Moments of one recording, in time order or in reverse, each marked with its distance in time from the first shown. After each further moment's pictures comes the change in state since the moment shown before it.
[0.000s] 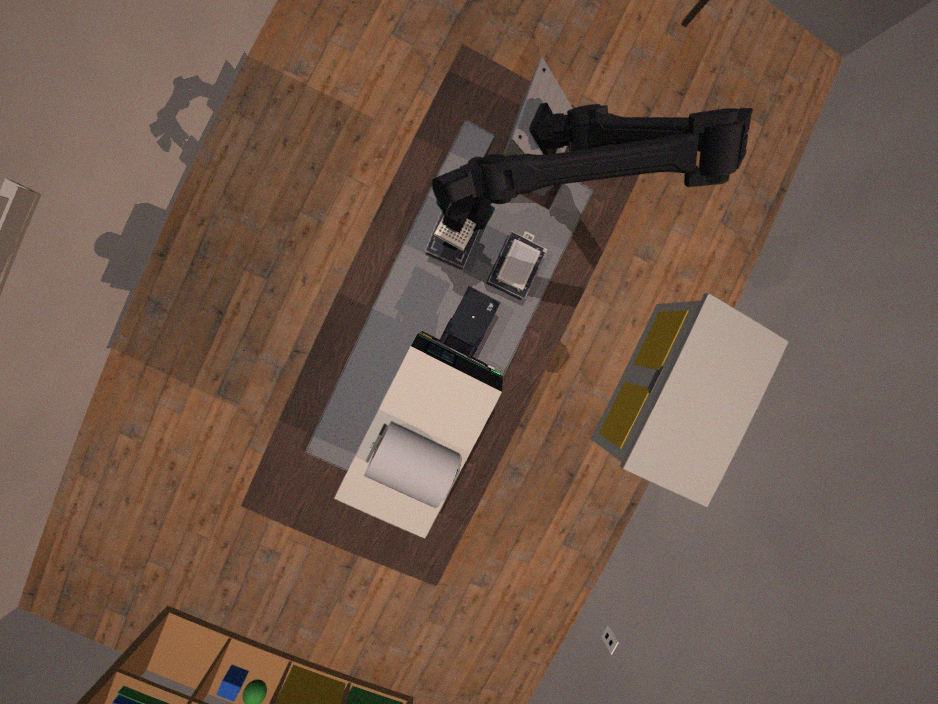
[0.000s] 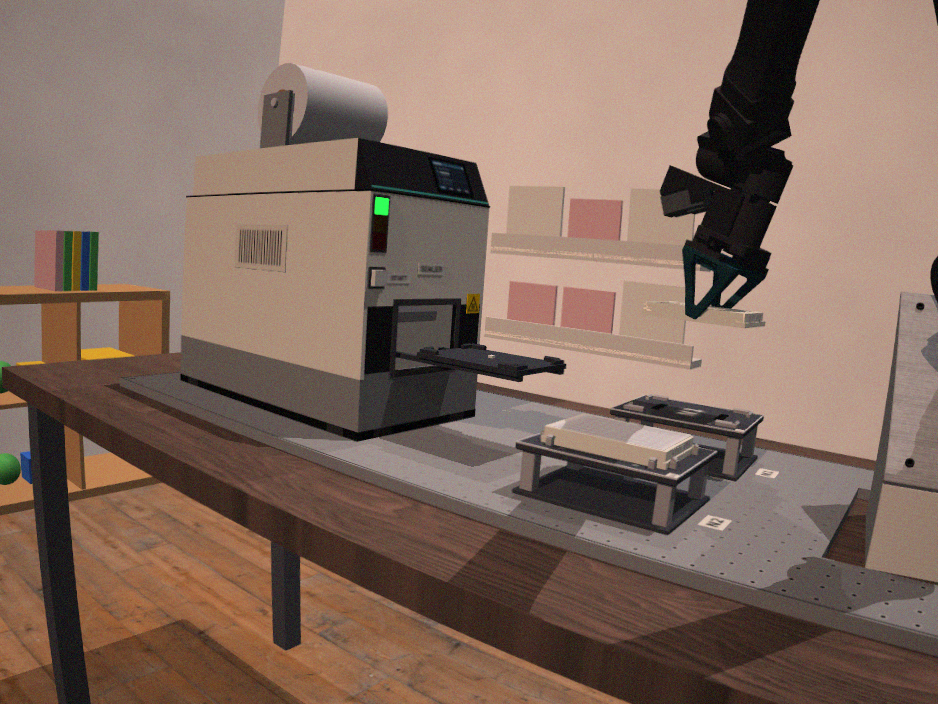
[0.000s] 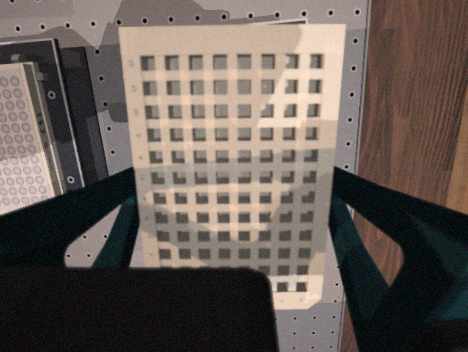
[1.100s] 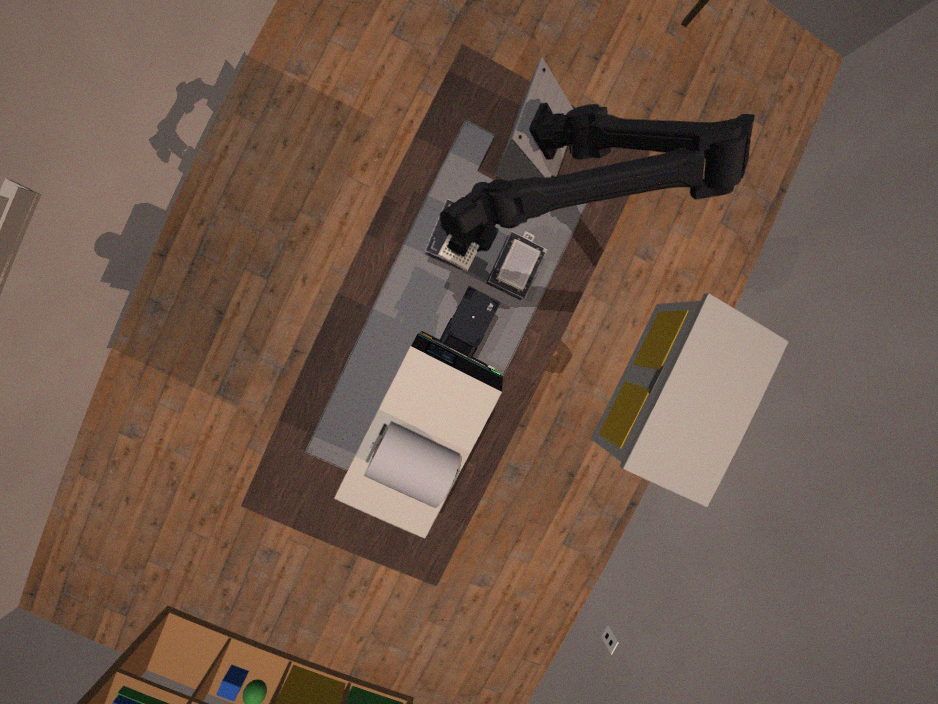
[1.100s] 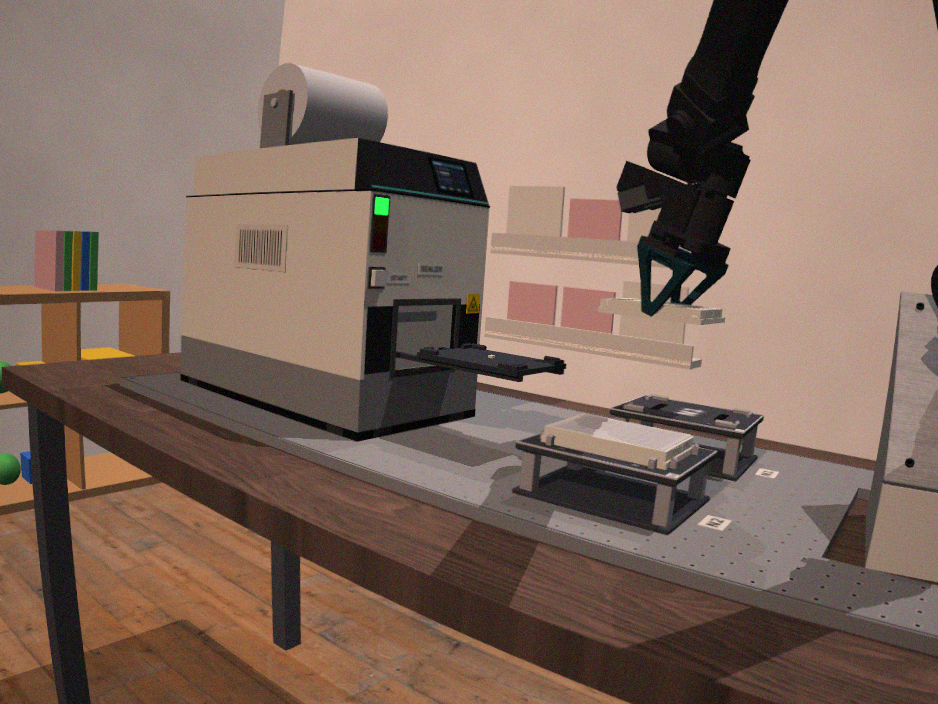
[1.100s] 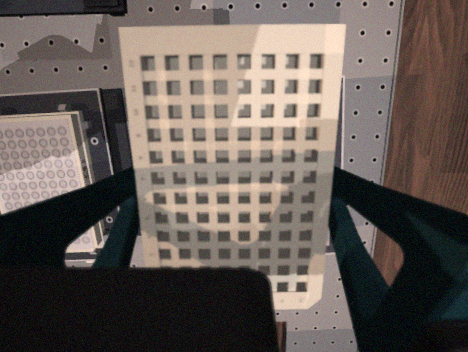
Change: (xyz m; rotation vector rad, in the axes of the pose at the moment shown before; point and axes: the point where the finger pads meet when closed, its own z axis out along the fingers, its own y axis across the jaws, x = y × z) arm -0.038 0.033 0.014 0.001 0.002 -0.013
